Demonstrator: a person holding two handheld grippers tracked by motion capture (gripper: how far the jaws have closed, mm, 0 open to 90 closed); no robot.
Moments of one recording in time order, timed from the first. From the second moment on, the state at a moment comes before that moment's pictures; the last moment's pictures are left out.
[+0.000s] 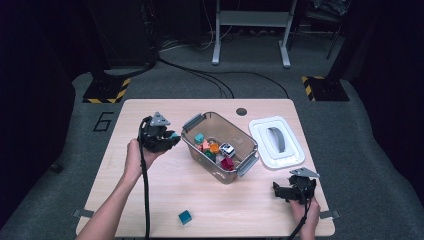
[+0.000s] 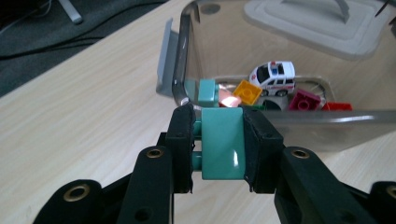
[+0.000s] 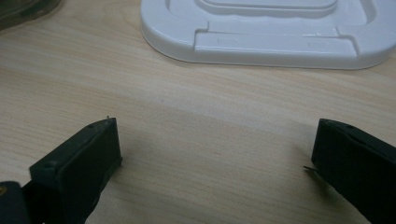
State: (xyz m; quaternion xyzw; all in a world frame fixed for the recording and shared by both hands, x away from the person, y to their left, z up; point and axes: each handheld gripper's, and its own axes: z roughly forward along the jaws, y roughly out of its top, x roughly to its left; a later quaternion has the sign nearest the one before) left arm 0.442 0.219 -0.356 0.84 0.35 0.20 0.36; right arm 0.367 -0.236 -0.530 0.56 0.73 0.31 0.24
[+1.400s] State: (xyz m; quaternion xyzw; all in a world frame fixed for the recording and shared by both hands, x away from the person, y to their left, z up) left arm 0.458 0.164 -0.374 0.87 0.34 0.13 0.33; right arm 0.367 -0.237 -0.529 0.56 0.73 0.31 0.24
